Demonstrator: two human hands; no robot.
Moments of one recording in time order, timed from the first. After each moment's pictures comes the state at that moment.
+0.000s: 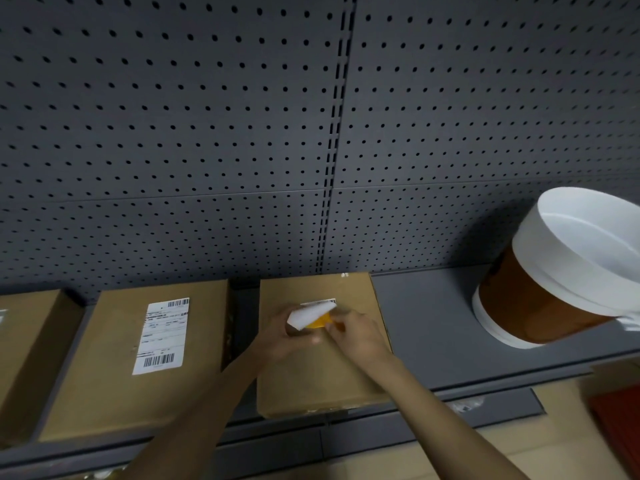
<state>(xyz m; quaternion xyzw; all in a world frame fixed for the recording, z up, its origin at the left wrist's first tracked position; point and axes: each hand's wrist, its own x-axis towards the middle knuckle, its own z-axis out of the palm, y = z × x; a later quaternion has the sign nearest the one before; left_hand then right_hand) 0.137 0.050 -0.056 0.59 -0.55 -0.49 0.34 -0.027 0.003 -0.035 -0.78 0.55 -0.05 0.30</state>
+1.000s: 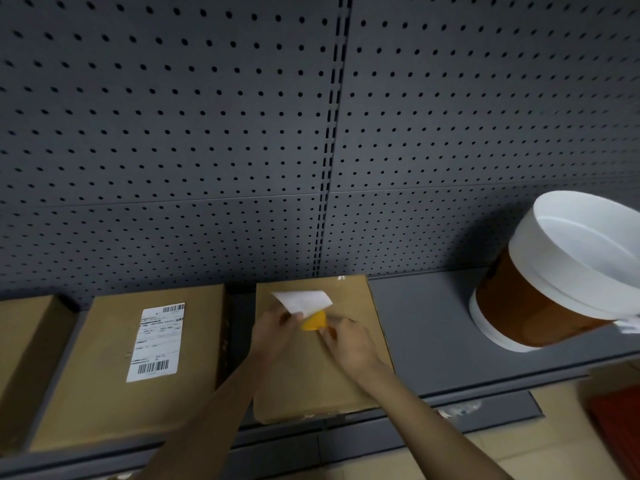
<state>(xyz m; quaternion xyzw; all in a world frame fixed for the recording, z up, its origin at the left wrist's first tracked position) 0.139 0.036 -0.069 0.72 -0.47 -0.37 0.35 -0.020 0.006 -0.043 -0.79 0.55 -0.04 0.28</state>
